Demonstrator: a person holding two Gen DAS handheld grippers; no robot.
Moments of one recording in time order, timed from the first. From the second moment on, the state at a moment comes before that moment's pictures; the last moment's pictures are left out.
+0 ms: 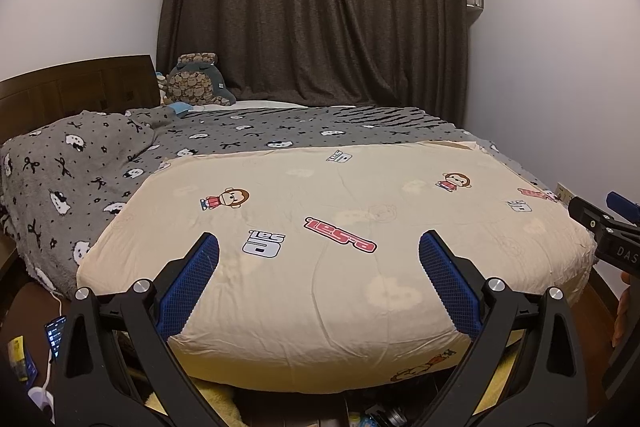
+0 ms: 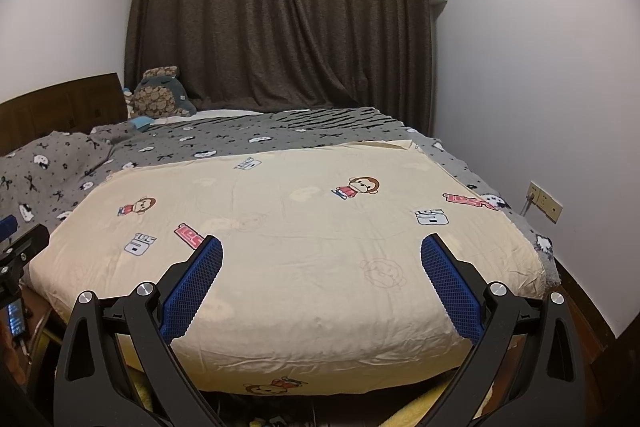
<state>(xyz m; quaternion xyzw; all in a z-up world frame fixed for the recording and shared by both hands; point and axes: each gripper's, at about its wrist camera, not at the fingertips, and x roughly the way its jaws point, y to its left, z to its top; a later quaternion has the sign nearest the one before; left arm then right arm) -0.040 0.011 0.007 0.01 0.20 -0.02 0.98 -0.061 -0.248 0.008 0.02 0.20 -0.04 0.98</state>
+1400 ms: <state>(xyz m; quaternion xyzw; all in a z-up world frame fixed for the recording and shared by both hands) -0.047 0.014 0.010 0.01 0.19 0.02 0.98 -0.063 -0.241 0.009 0.02 0.20 -0.03 0.98</state>
